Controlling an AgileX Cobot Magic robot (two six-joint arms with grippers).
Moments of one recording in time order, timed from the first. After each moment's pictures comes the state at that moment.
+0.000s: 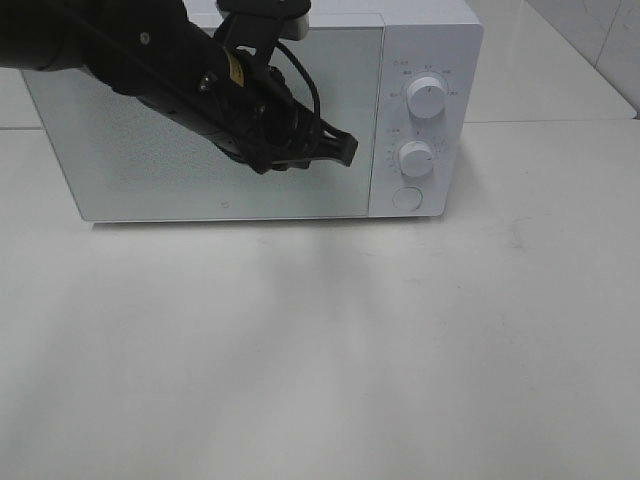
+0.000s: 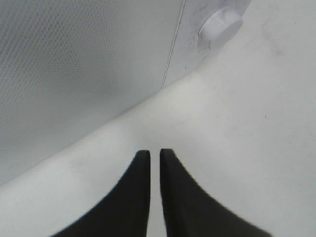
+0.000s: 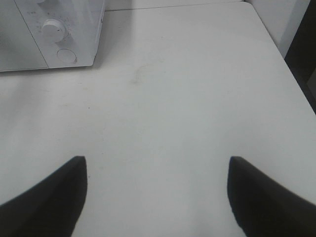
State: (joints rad) left arm -0.72 1.84 -1.28 0.00 0.36 -0.13; right arm 0.07 0.00 -0.51 -0.10 1.04 0.22
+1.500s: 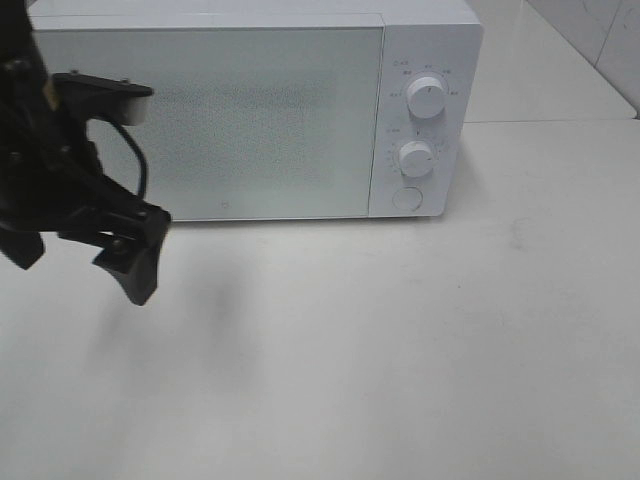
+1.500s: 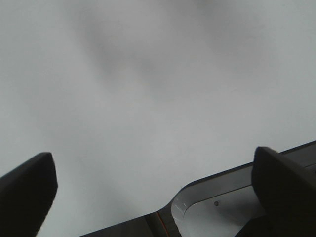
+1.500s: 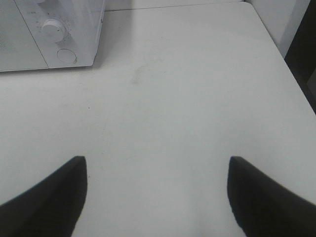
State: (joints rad) left arm -0.53 1.62 -1.15 -0.02 1.12 -0.13; right arm 0.07 0.00 -0.51 -0.10 1.04 0.22
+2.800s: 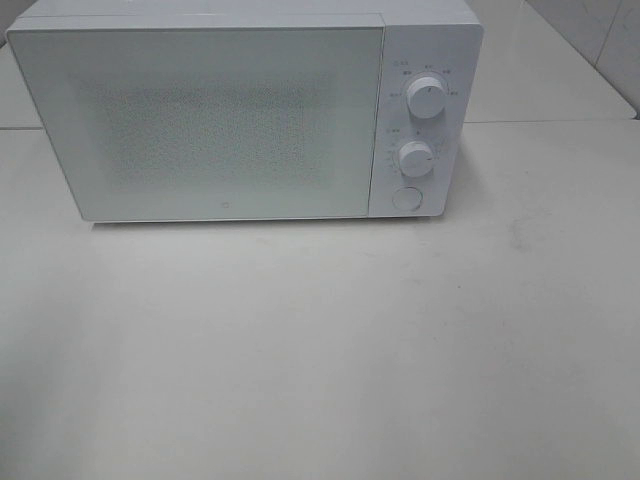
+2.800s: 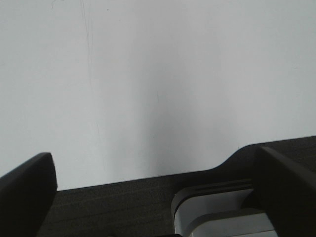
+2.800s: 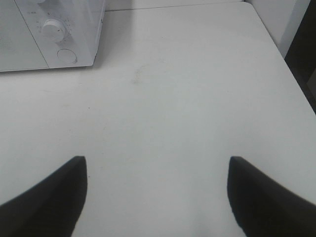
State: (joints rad) left arm -0.20 0.65 -0.58 0.00 1.08 -0.06; right arm 0.07 0.00 -0.51 -0.10 1.04 0.22
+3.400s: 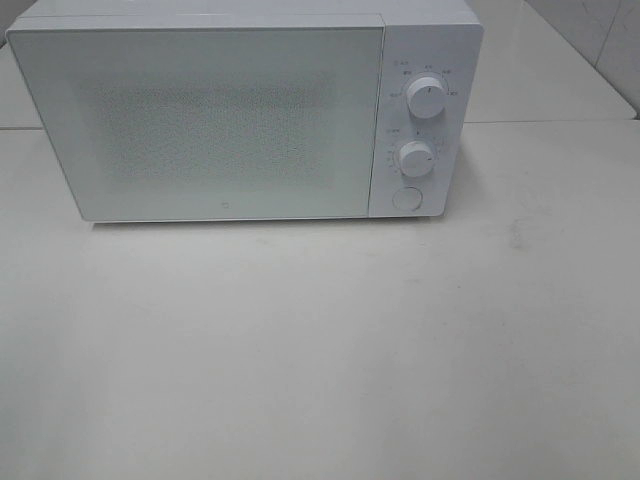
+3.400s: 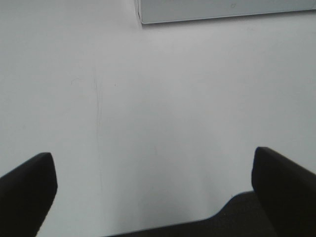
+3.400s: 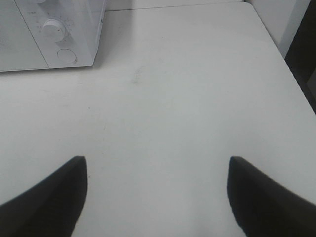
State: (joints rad) left arm -0.20 0.19 -0.50 0.00 1.05 -0.05; right arm 0.07 0.00 -0.51 -0.10 1.04 0.22
